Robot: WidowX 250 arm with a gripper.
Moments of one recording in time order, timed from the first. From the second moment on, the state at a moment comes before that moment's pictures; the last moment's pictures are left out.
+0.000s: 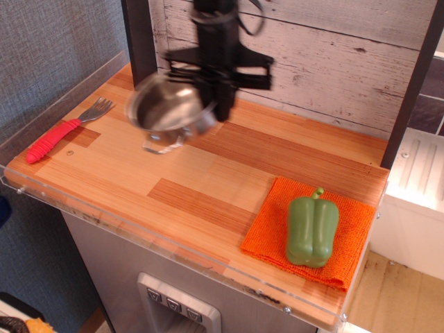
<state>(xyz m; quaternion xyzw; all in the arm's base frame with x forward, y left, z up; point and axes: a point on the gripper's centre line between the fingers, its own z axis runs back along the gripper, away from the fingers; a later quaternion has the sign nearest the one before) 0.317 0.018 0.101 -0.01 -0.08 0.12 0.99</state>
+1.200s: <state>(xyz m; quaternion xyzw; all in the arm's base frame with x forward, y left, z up) 0.277 0.109 0.047 0.01 -0.03 0.18 0.98</state>
